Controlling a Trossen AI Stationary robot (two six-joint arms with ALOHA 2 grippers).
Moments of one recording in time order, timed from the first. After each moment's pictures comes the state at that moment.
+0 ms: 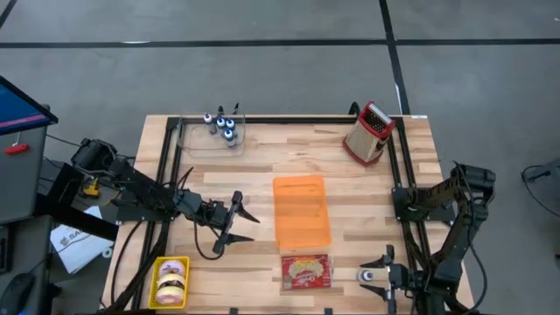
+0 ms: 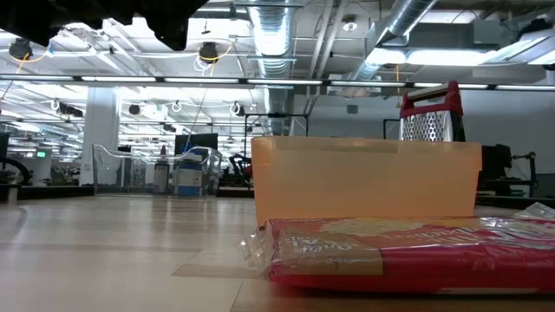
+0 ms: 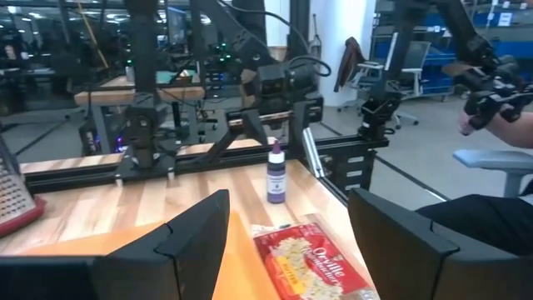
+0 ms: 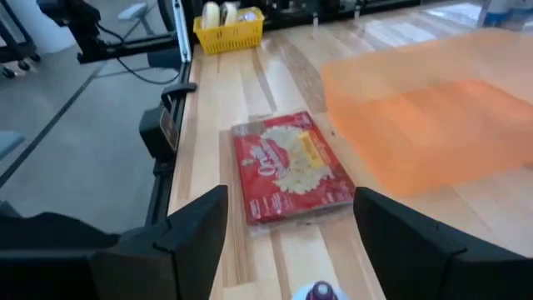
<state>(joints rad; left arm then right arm) -0.41 1.28 0.41 0.89 -0.13 0.02 1.38 1.66 0.86 -0.45 1.20 1.39</state>
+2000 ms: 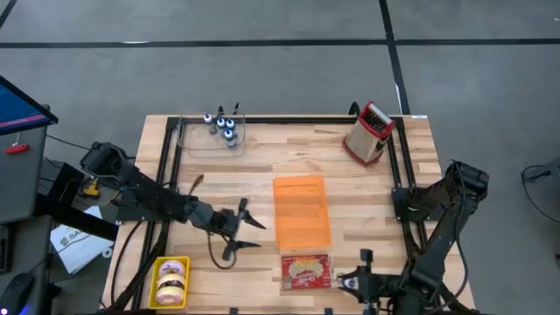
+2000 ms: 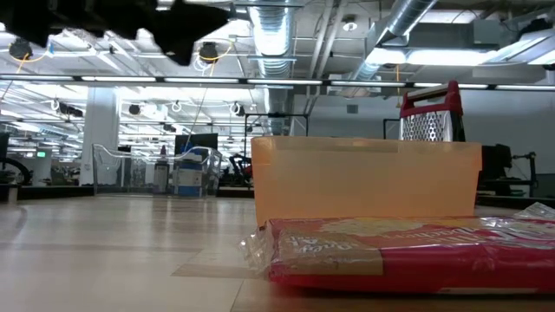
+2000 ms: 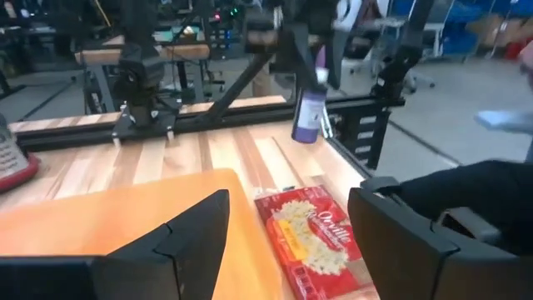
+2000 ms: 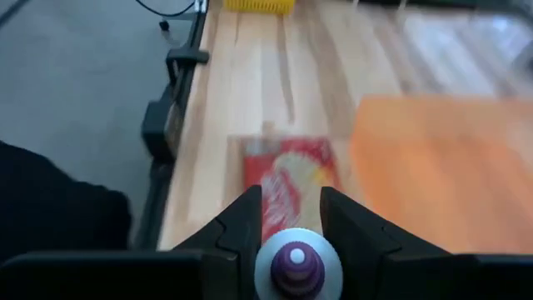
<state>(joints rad) -0.44 1.41 0.49 0.81 -0.20 0.00 1.08 1.66 1.16 -0.49 0.88 0.79</state>
